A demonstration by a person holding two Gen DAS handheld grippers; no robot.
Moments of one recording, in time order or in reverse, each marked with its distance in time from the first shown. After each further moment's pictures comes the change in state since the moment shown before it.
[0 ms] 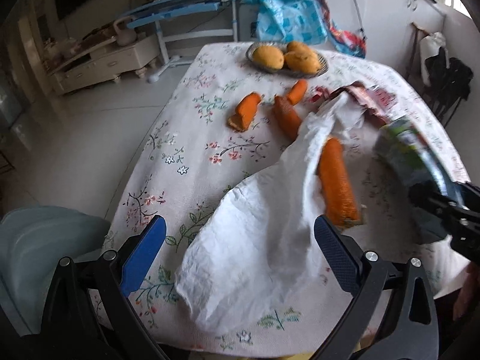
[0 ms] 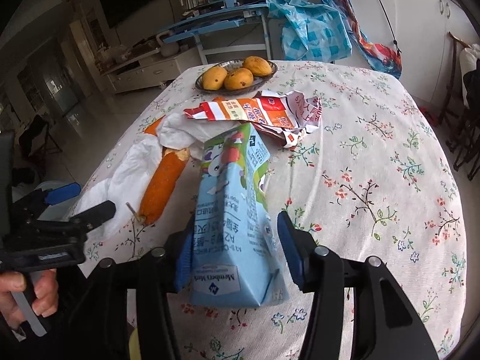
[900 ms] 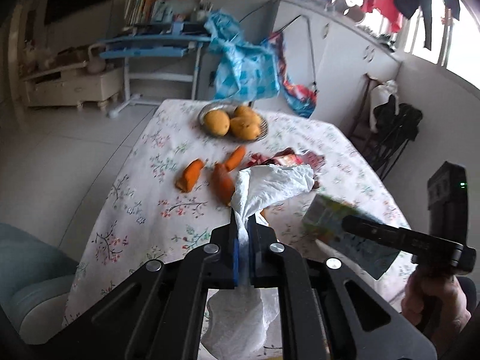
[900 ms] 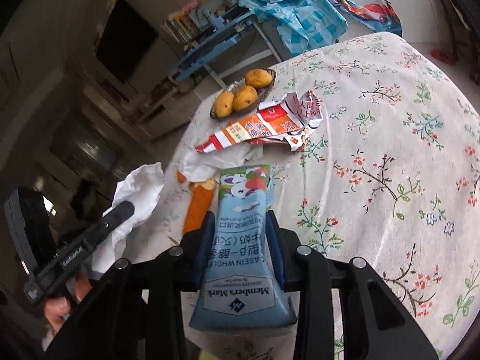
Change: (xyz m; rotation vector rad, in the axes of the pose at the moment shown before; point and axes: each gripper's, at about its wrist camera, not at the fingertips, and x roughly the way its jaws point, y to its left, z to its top) left arm -0.063 -0.001 0.008 -0.045 -0.265 -0.305; right arm -0.019 -0.039 -0.006 0.293 -0.081 0.320
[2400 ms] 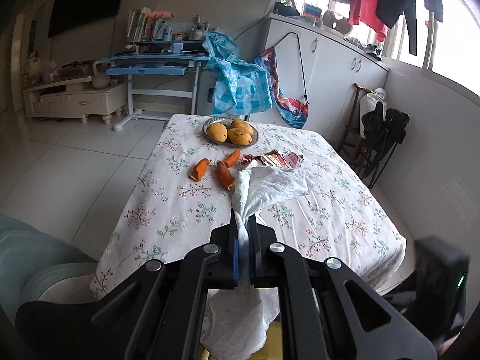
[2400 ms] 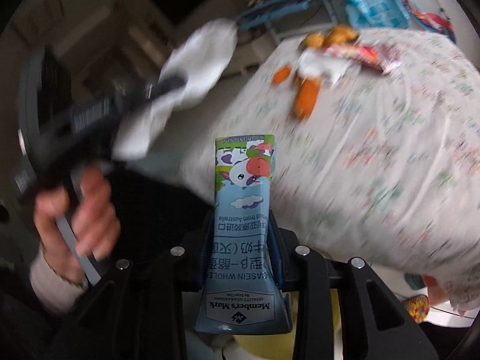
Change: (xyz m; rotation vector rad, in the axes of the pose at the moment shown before) left arm -0.102 -0.002 -0.036 0.025 -0.066 -0.002; right arm -0.022 0.093 -0.132 -0.293 0.269 0.083
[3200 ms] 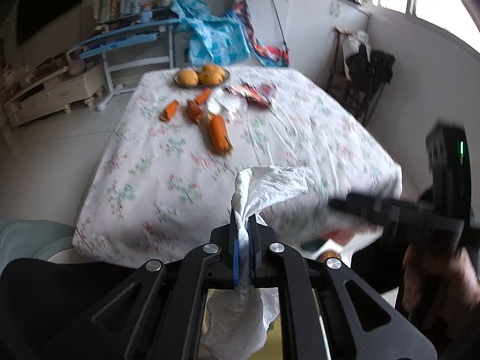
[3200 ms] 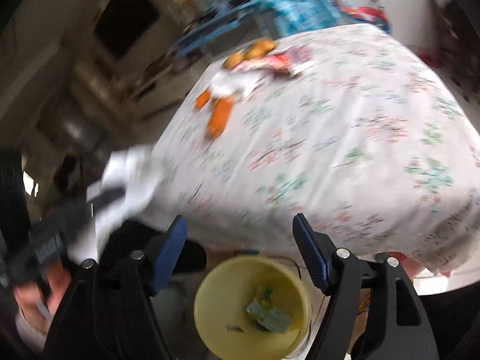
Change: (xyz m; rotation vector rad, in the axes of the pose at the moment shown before) left arm 0.006 -0.040 -0.057 0.164 0.250 -0.029; right arm -0.043 -0.061 -0.001 0.274 -0.239 -0.231
